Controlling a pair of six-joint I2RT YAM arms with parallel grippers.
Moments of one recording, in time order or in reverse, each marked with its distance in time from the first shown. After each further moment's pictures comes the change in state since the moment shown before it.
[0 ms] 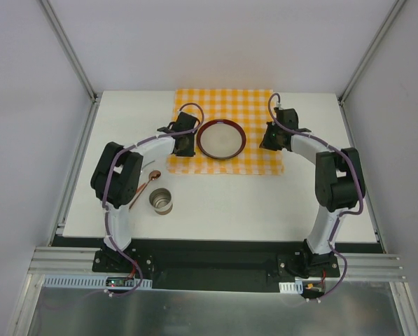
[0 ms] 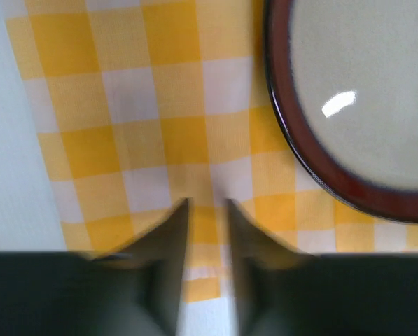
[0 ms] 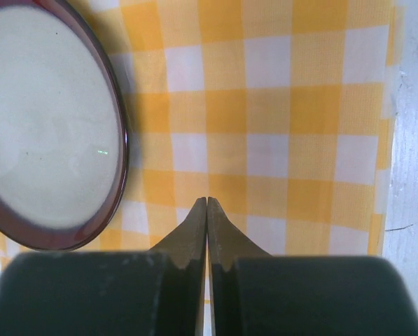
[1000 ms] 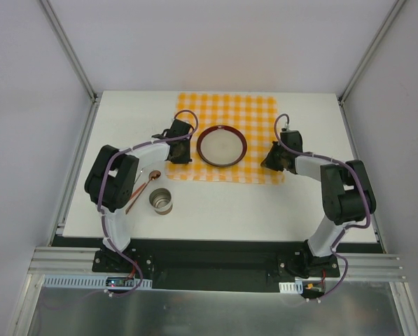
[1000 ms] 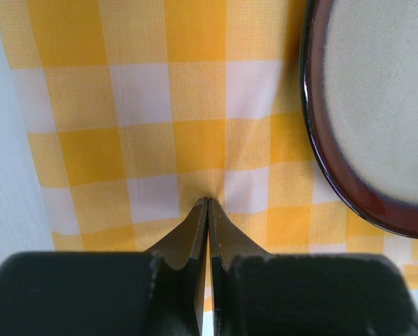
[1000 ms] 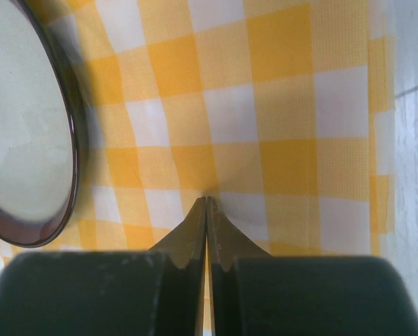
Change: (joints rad) left arm 0.025 -0.037 -0.118 0.048 0.080 -0.049; right arm -0.004 -0.134 -0.339 0.198 -0.004 0.166
